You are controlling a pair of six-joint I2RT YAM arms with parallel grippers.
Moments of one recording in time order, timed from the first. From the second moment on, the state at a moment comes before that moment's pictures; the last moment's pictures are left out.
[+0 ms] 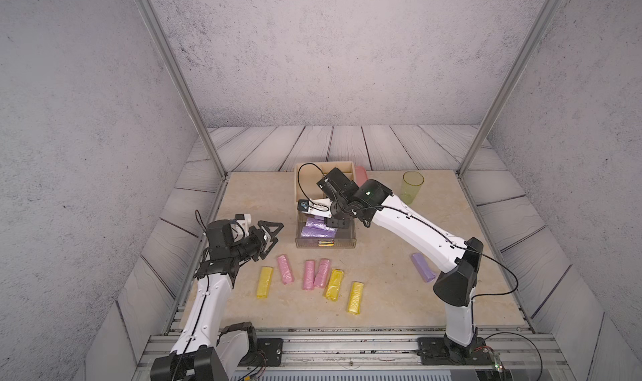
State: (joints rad) left arm 0.15 0.99 0.59 -0.18 0.87 -0.93; right arm 0.94 1.96 2.13 -1.11 0.21 -0.72
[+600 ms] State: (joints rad) left arm 0.15 0.99 0.61 -0.20 0.88 -0.91; right arm 0.95 1.71 1.70 -0.70 0.31 -0.65
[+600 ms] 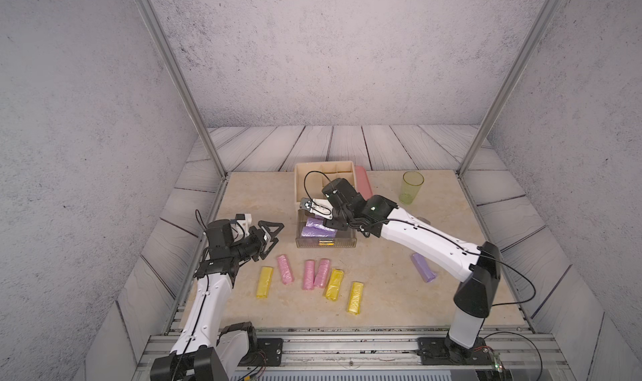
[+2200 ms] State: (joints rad) left arm 0.14 0.99 0.60 -0.13 0.89 -0.95; right arm 0.20 1.51 0.86 -0.74 0.02 0.37
